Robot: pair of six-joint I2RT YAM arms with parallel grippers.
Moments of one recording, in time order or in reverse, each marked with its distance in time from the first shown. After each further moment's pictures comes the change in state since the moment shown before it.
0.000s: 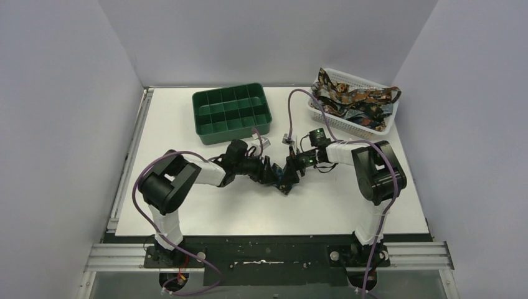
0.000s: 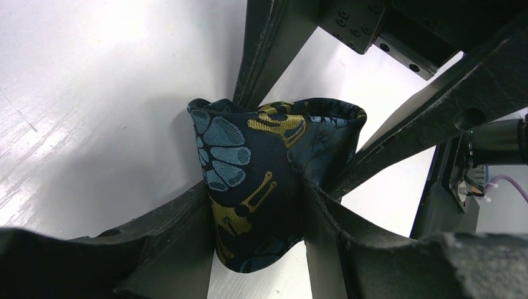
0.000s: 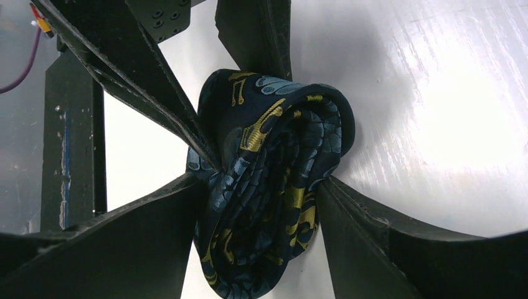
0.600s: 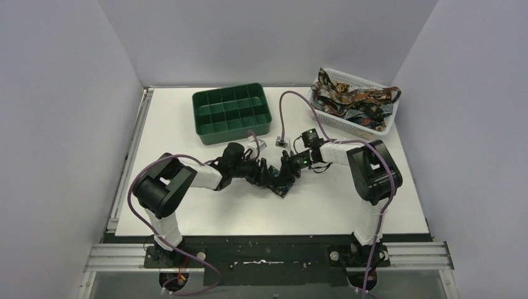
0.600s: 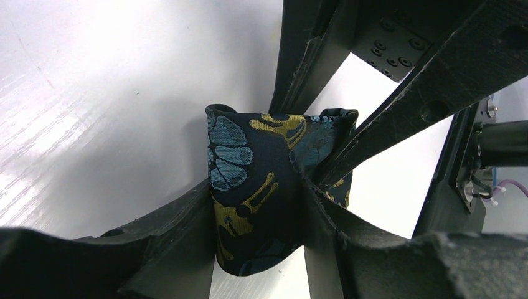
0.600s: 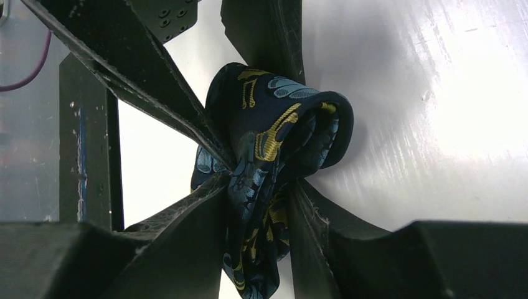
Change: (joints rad) left arm -0.001 -0.051 -0.062 0.004 -0.042 -0.004; right arm 0.059 0.032 0.054 -0.074 0.002 0.001
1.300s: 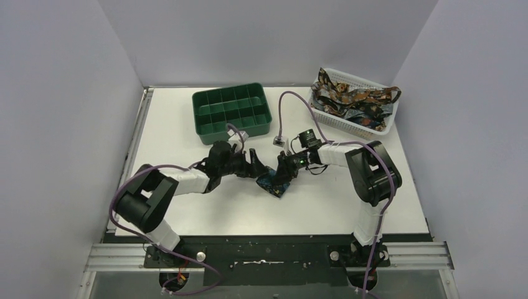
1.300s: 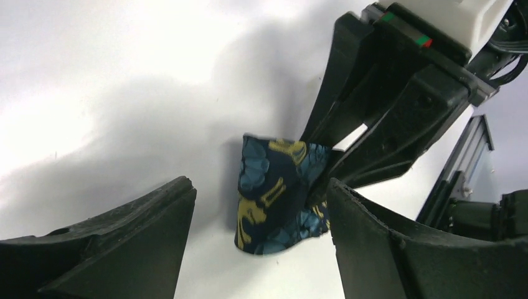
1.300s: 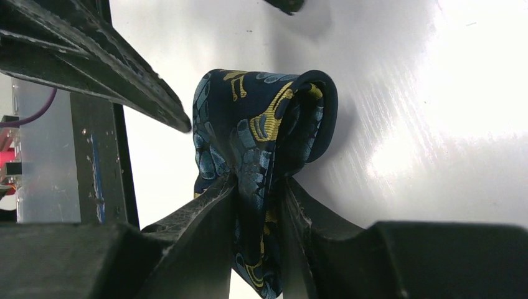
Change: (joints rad) left arm 0.074 -0.155 -0.066 -0.004 -0.147 -0.150; right arm 0.035 -0.006 -0.012 0.076 0.058 0.184
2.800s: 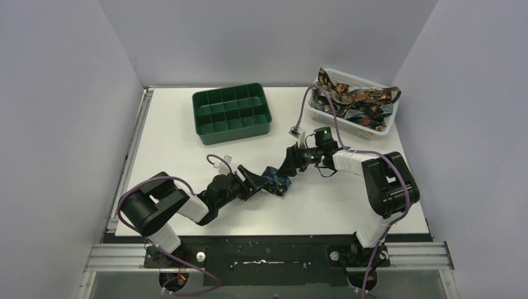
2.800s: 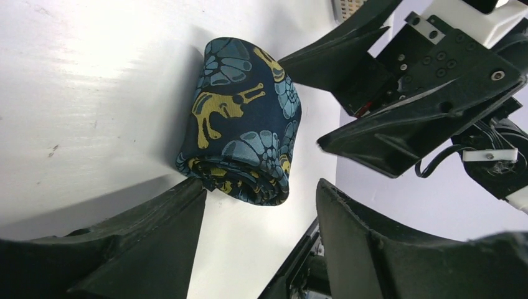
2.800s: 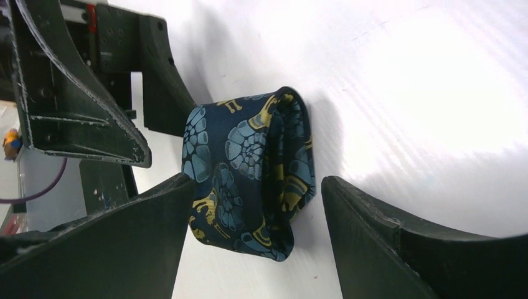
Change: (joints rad) left arm -0.223 -0.023 -0.395 0.555 -0.377 -0.758; right arm -0.090 -0.167 -0.164 0.267 0.073 0.303
